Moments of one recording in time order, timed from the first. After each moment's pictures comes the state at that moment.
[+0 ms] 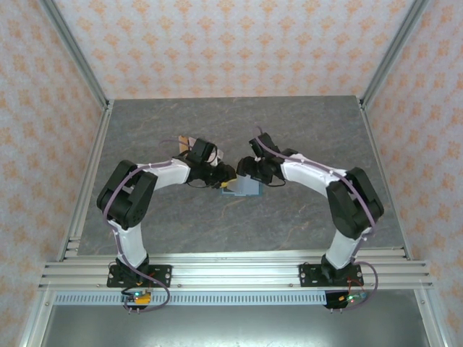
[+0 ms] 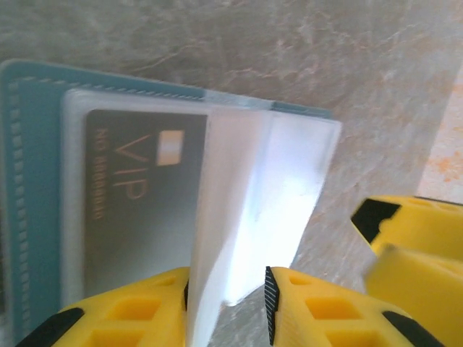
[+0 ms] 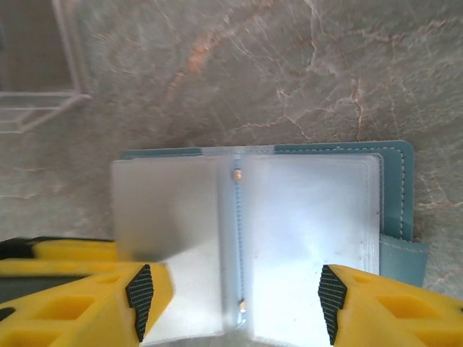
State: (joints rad) left arm -0.44 1.87 1.05 -0.13 0.58 -0.90; right arm 0.59 1.72 1.15 -0.43 -0.14 0.78
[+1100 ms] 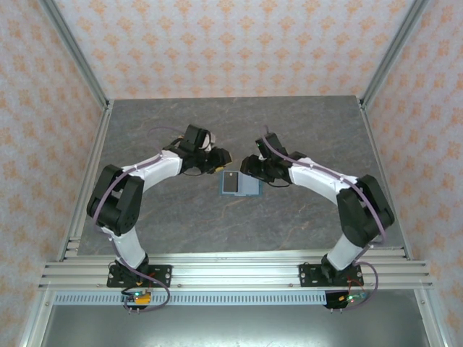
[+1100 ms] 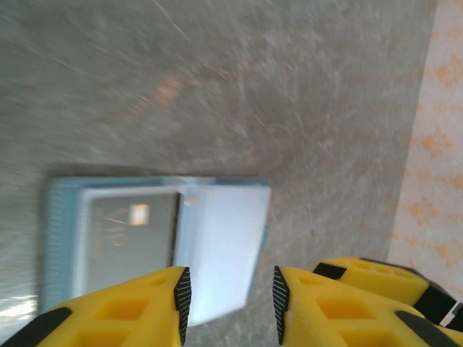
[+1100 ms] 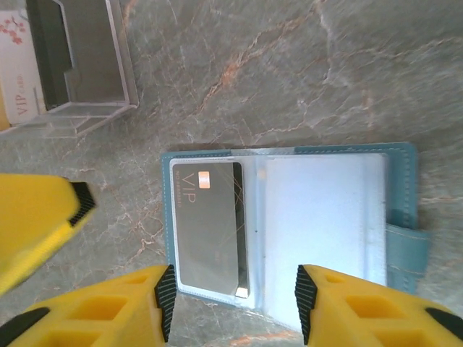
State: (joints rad) left arm -0.38 1.77 1.14 -0.24 0.46 -0.87; right arm 0.57 1.66 1.08 -0.35 -0.19 0.80
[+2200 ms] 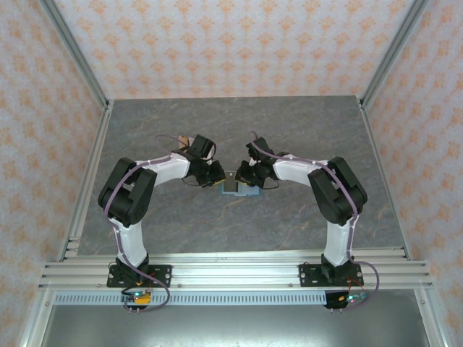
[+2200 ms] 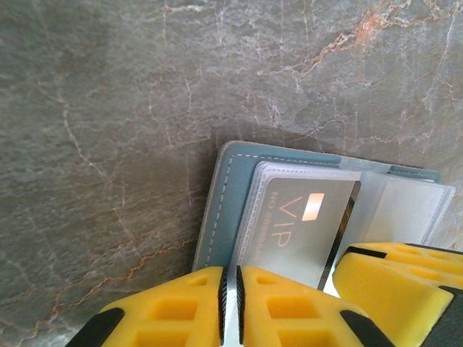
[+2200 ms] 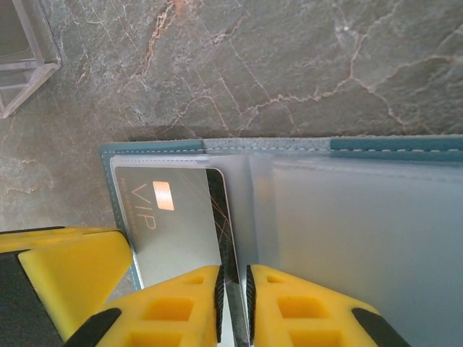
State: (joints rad) left arm -0.41 1.89 1.13 -0.35 0.36 -0.83; right arm 0.57 1.91 1.16 -0.29 -0.35 0.86
